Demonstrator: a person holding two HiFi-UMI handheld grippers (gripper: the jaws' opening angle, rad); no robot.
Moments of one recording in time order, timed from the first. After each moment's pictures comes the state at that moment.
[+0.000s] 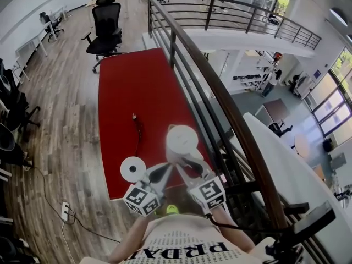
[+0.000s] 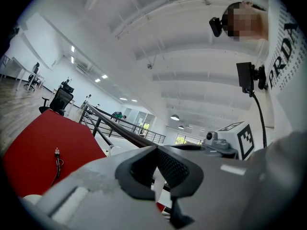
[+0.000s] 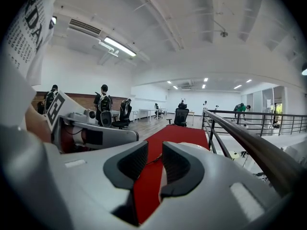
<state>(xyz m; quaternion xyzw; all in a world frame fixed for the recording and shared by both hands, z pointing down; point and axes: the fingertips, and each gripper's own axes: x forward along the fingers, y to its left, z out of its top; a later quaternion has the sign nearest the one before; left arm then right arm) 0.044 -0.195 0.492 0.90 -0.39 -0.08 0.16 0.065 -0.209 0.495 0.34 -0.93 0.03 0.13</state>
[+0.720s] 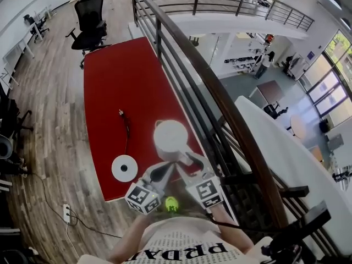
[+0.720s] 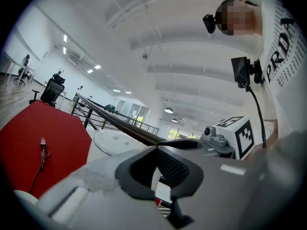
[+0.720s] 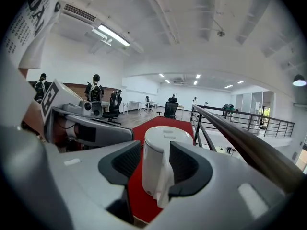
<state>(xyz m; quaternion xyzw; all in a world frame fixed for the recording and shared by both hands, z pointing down) 0.081 -0.202 0.520 0.92 -0.34 -0.04 0.17 0.101 -0.222 0.525 0.40 -0.90 0.03 0.18</state>
